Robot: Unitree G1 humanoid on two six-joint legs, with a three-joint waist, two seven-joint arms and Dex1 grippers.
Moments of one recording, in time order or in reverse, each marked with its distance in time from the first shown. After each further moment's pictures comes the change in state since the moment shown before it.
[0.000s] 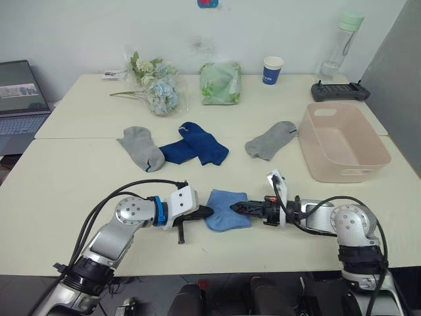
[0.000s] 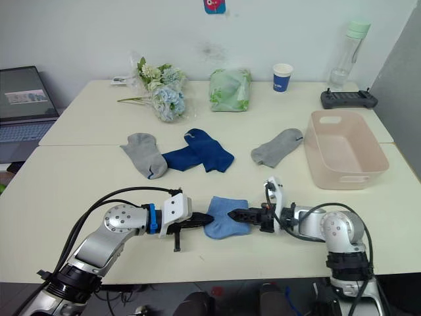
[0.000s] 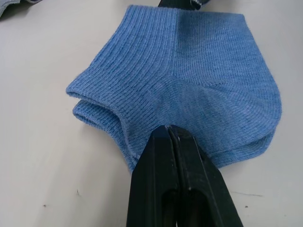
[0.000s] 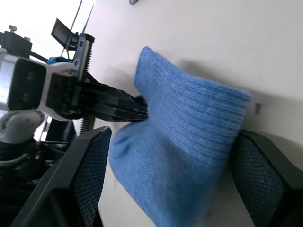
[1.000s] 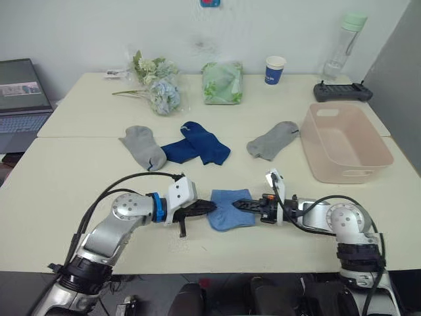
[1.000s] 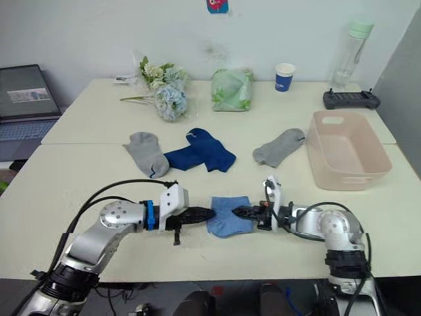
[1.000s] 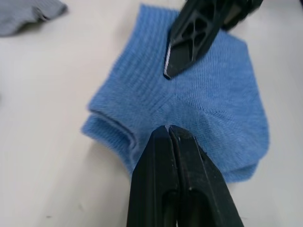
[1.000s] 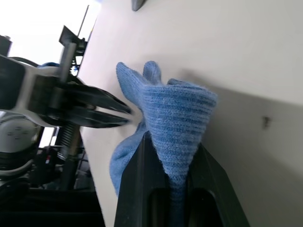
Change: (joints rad) left arm -0.026 0.006 0.109 -0.137 -0.192 0.214 -0.021; right arm 0.016 -0.061 -0.079 -0.007 -0.014 0.000 0.033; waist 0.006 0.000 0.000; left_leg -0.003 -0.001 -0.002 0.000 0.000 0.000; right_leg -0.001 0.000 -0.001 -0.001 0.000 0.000
